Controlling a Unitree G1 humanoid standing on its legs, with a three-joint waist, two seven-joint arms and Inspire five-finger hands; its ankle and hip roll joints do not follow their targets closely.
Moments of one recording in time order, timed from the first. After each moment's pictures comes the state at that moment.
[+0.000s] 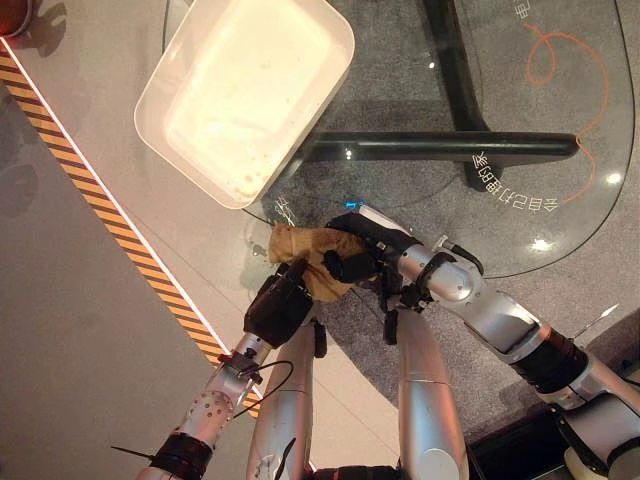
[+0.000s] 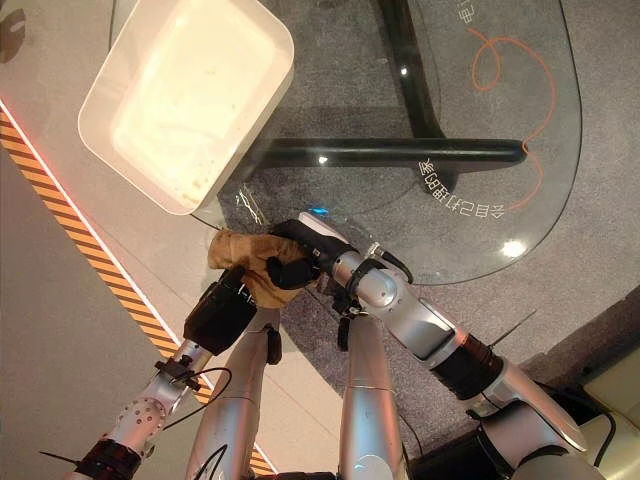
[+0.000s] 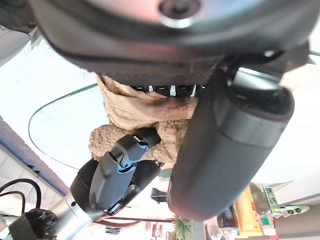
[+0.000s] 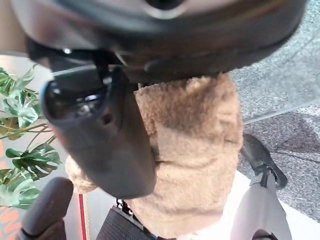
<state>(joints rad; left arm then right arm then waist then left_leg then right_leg) -0.11 0.36 -0.33 0.29 -1.55 0.00 -0.57 -0.66 -0.66 0.65 -0.15 0.19 0.44 0.11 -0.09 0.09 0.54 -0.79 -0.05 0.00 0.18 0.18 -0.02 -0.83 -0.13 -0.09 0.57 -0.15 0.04</state>
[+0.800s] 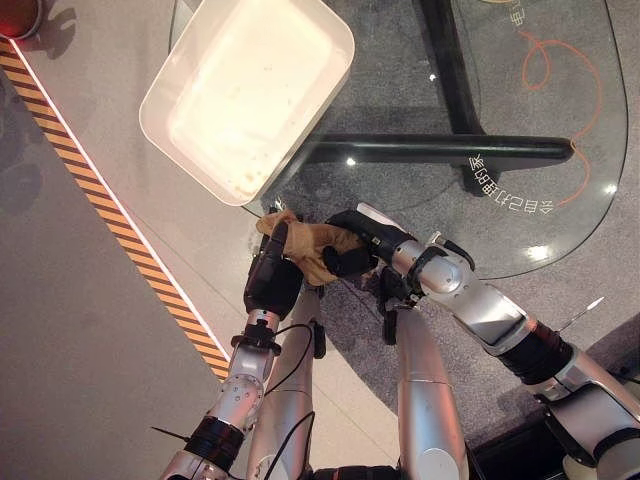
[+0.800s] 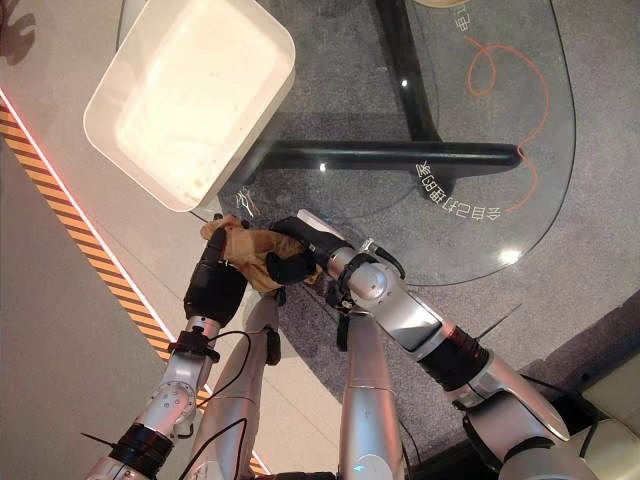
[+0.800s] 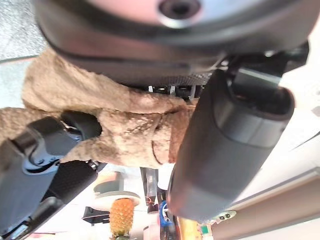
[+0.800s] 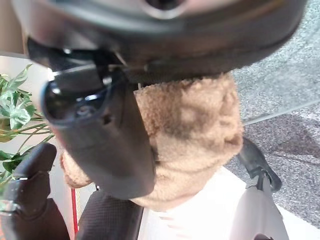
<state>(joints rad) -0.19 0.23 -0.32 0.23 -1.63 -0.26 -0.31 -0.70 -0.59 0.64 -0.09 0.18 0.49 0.10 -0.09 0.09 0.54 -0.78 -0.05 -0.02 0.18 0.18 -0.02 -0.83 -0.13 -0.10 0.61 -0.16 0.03</state>
